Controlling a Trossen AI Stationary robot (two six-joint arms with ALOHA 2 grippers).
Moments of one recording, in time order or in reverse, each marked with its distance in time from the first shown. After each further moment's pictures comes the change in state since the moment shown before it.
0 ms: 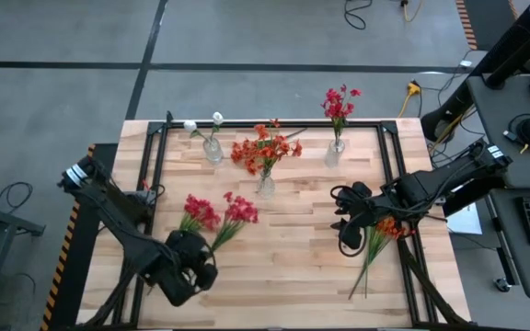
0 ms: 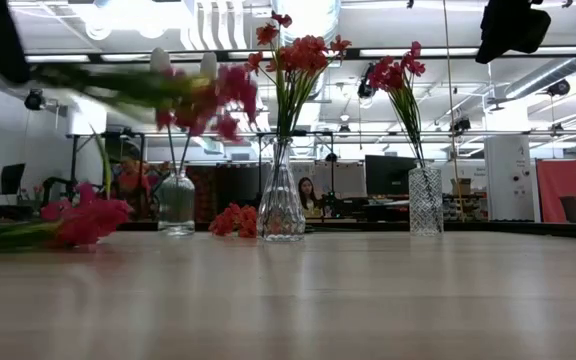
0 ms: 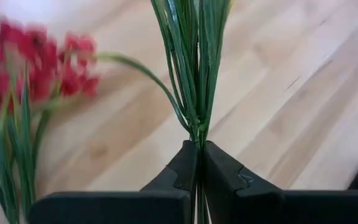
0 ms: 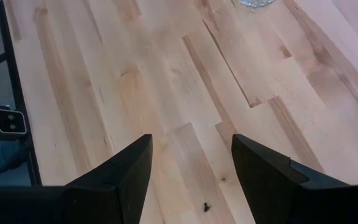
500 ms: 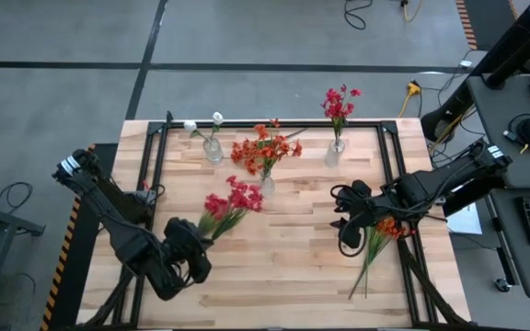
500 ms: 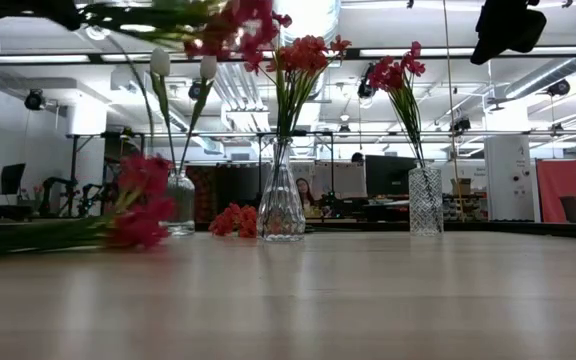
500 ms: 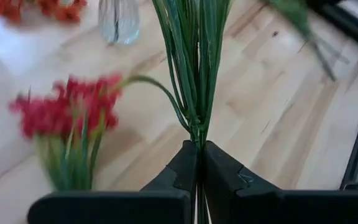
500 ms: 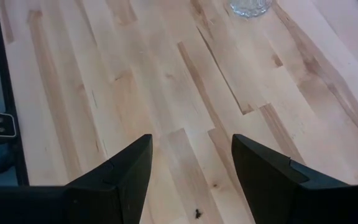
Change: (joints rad) left arm -0.010 -0.108 0.002 -0.018 -0.196 0.149; right arm 0.000 0.000 -0.001 0.001 0.034 -0.025
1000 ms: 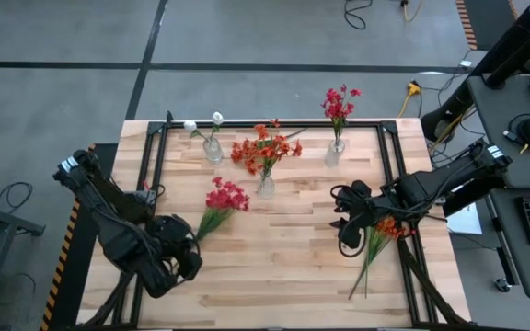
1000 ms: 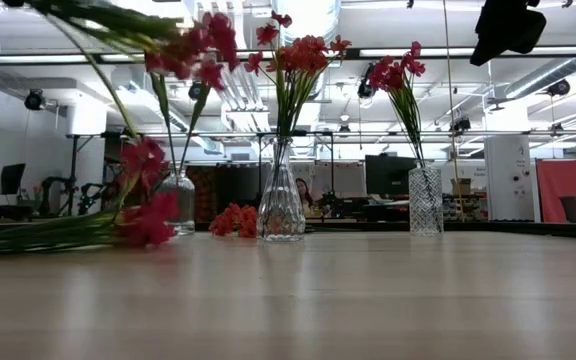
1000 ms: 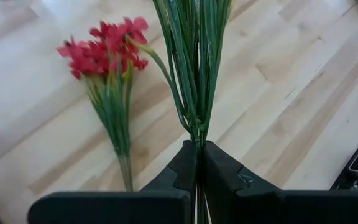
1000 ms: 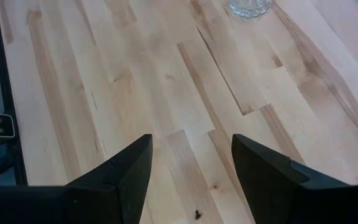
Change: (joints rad) left arm -0.011 0.012 0.194 -0.341 0.202 -0.157; right arm 0.002 0.000 -0.005 0.006 0.008 0.000
